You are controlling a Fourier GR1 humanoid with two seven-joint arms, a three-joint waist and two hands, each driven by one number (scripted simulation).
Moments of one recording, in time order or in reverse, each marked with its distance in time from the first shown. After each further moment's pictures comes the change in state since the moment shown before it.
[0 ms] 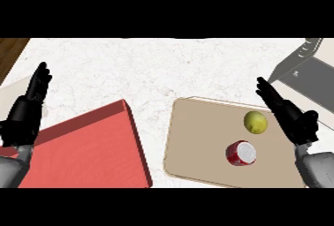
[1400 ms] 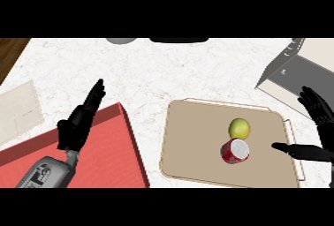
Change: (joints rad) left arm -0.018 -0.229 -0.113 0.048 -0.009 -0.121 0.092; right arm 0.183 -0.033 -0.208 -0.059 0.011 -0.077 -0.205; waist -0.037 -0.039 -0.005
